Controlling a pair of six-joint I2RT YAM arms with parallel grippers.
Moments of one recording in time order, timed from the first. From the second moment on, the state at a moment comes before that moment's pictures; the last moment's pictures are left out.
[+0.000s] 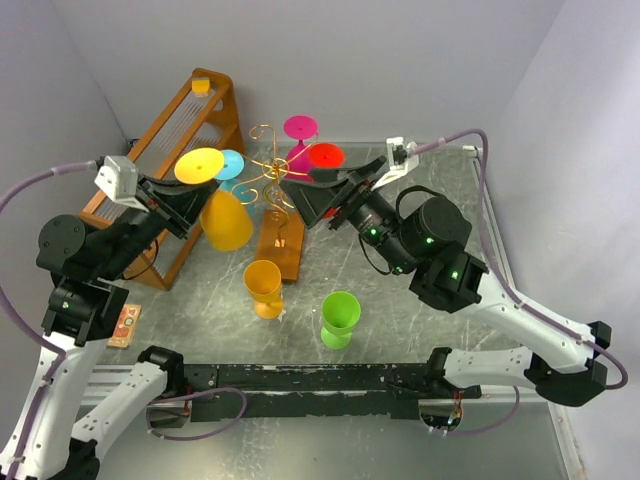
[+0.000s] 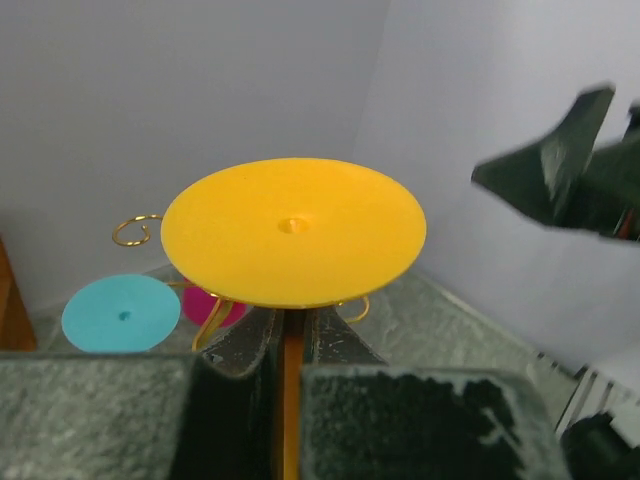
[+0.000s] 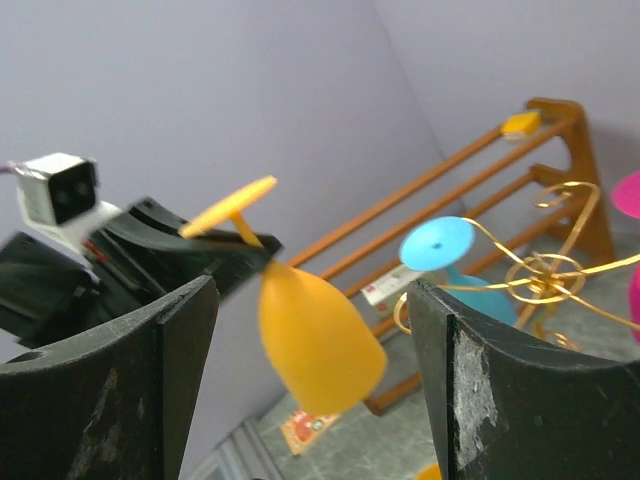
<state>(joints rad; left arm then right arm) -0.30 0.72 1.13 -0.11 0.40 -0.34 1.11 1.08 1.32 0.07 0.31 0.41</state>
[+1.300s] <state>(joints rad) -0.30 0.65 0.95 -0.09 0.52 -0.04 1.11 1.37 1.39 0.11 0.15 1.20</state>
